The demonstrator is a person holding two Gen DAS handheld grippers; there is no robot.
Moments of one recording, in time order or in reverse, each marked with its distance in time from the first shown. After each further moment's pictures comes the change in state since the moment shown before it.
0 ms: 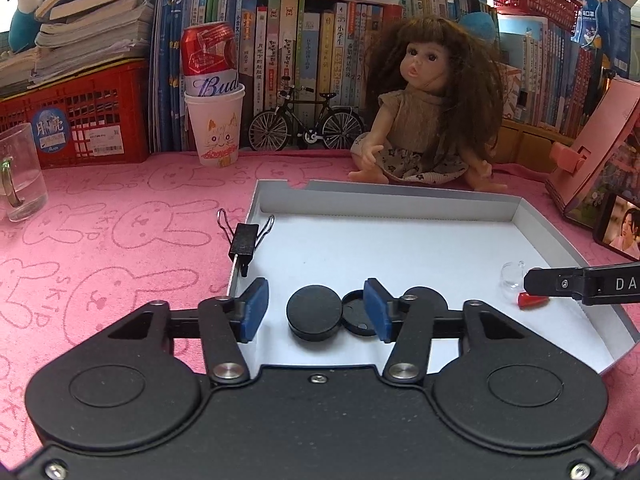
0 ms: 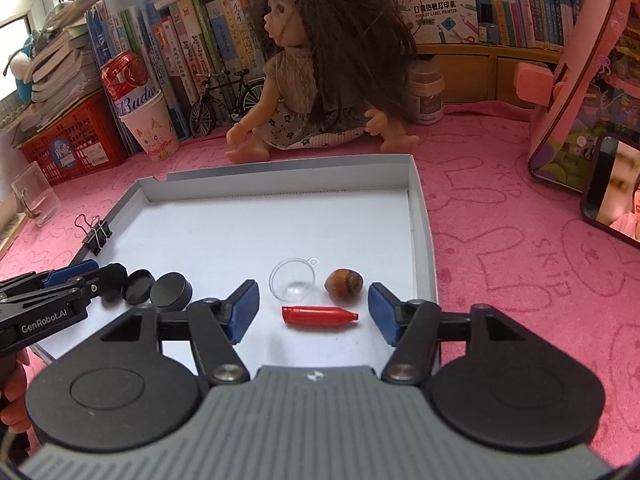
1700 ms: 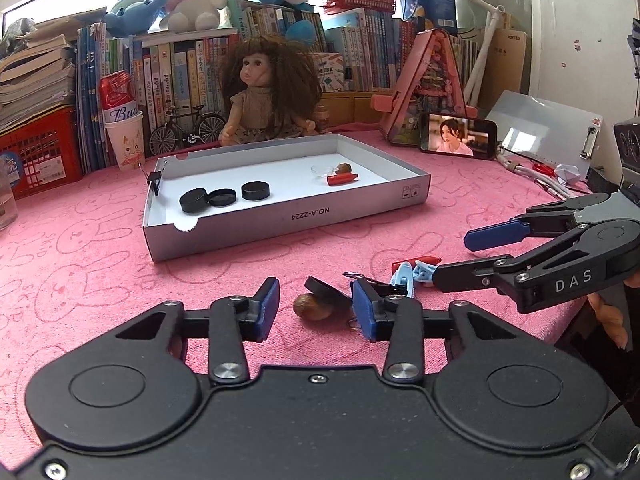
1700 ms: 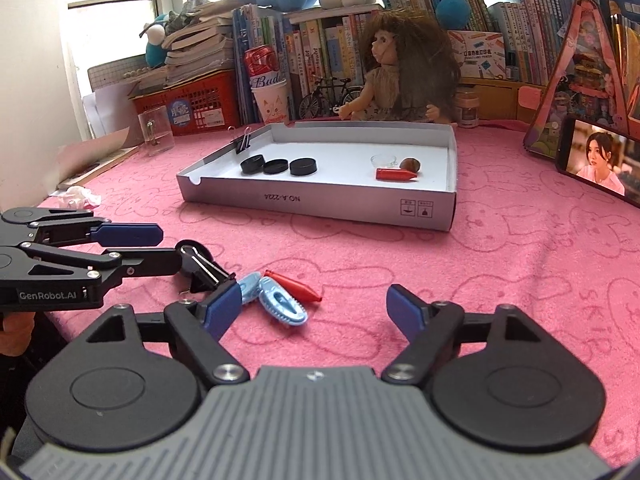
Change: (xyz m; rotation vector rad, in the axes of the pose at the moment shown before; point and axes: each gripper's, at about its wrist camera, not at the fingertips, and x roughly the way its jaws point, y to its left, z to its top) left arm -0.178 -0.037 -0.132 0.265 -0.063 -0.281; right arm -0.136 0.028 -0.160 -0.214 -0.121 0.154
